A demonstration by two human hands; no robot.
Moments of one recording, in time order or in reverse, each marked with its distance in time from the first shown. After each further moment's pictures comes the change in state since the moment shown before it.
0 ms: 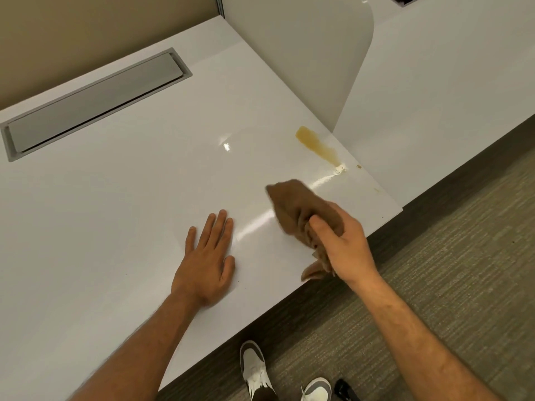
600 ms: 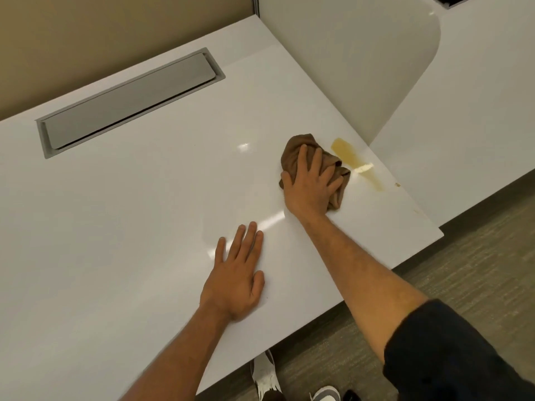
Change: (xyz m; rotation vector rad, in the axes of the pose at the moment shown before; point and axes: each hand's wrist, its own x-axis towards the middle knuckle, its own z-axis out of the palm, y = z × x) left_hand 0.003 -0.001 0.004 0.010 -0.016 -0.006; right_hand 0.177 0.012 0.117 -1.208 0.247 0.025
